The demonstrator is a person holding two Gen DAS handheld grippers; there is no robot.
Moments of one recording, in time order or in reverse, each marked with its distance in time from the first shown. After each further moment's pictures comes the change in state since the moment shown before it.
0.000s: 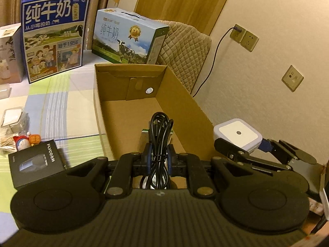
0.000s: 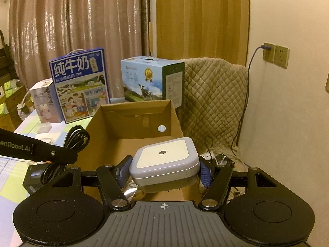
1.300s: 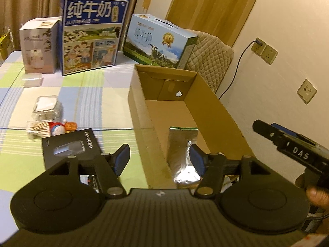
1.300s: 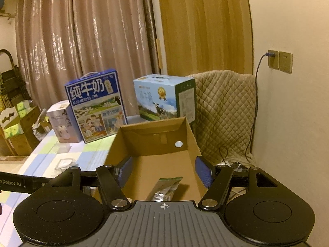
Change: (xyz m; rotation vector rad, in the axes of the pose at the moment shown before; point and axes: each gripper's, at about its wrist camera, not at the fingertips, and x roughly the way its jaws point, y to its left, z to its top) left arm -0.051 0.046 -0.024 -0.089 -0.052 0.104; right arm -0.045 0.020 0.021 0.061 -0.084 0.091
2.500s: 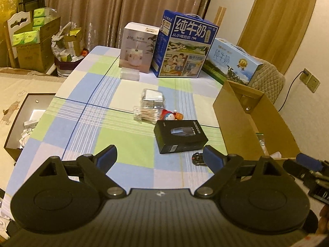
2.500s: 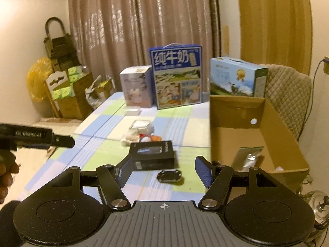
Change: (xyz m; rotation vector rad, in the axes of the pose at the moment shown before) left arm -0.138 0.144 -0.068 -0.156 -0.103 0.264; right arm -0.028 0.160 -0.080 -0.166 0.125 0.235
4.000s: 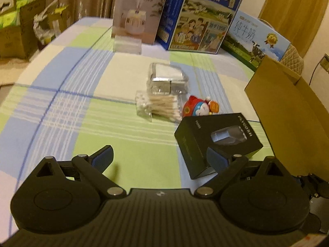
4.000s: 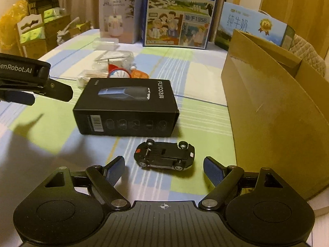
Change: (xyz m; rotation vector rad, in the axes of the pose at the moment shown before) left arm 0.204 0.044 0.005 0.012 0.101 -0.028; right arm 0.226 -0.004 -0.068 -0.111 0.221 -0.180
